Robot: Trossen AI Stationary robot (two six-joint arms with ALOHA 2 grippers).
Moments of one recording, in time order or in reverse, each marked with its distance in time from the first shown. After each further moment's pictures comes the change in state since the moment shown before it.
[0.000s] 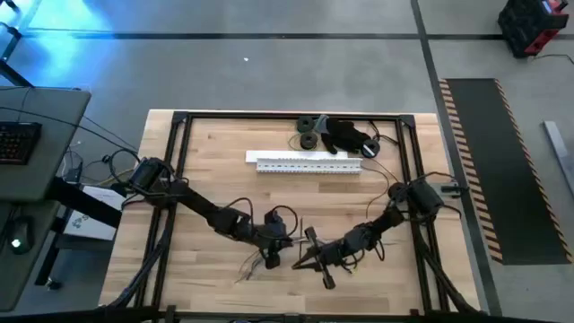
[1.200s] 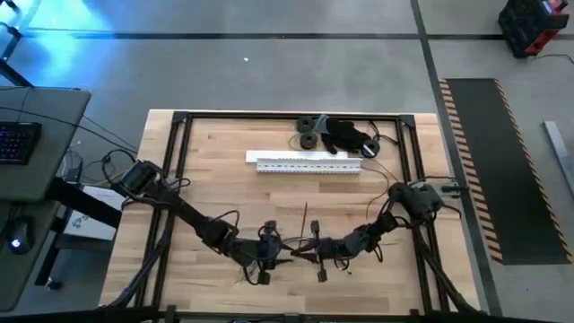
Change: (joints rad) left arm -0.135 -0.038 0.000 0.189 -0.206 0.305; right arm 0.026 0.049 -0.025 -0.008 0.274 0.110
